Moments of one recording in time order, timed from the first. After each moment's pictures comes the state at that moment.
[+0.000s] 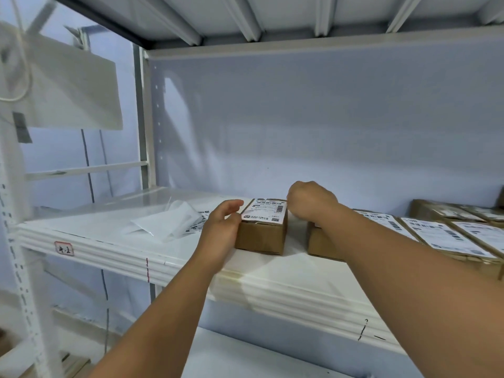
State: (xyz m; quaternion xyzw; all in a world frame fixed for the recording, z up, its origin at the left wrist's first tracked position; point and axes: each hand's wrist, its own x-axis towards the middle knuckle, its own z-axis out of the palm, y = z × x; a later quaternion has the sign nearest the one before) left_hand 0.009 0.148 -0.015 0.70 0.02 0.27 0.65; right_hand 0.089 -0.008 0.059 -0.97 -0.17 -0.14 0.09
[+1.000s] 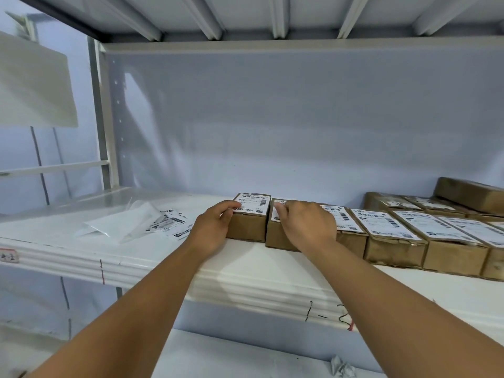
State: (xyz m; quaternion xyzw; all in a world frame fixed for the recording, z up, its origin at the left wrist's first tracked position) left_hand 0.039 0.115 -0.017 0.84 -0.05 0.26 0.47; right_hand 0.050 -0.075 0.018 -0.95 -0.10 -0.28 0.08
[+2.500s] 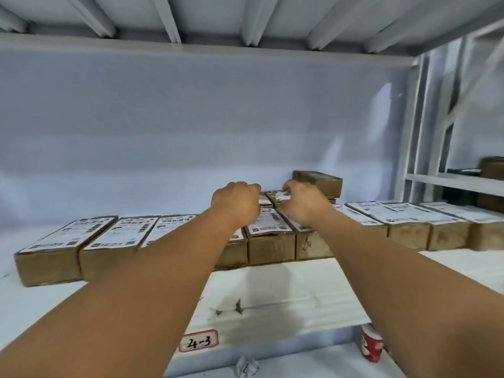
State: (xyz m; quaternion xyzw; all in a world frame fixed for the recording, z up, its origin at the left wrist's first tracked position) left_hand 0.077 -0.209 0.072 0.96 -0.19 0.22 0.00; right_hand 0.063 -0.356 0.062 -0.96 0.04 -0.23 0.16
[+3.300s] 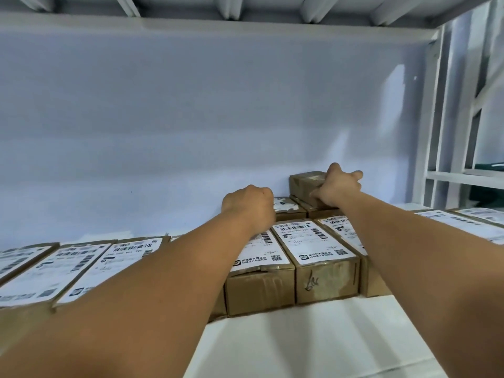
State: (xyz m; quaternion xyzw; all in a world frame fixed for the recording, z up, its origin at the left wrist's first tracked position) left_hand 0.147 -0.276 0.068 0.96 -0.20 0.21 0.02; right_hand 0.174 -0.459 0.072 -0.89 0.24 -0.25 0.29
